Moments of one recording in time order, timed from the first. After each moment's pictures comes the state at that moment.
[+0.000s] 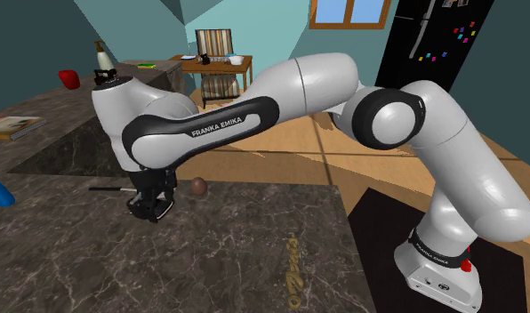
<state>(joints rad) 0.44 0.82 0.40 -1.02 -0.29 1.80 0.38</state>
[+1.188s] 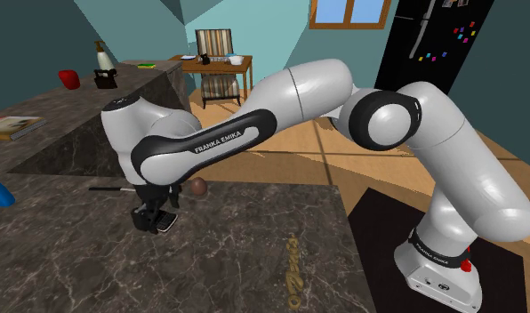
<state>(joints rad) 0.43 0.84 0.40 -1.09 -0.30 1.88 0.39</state>
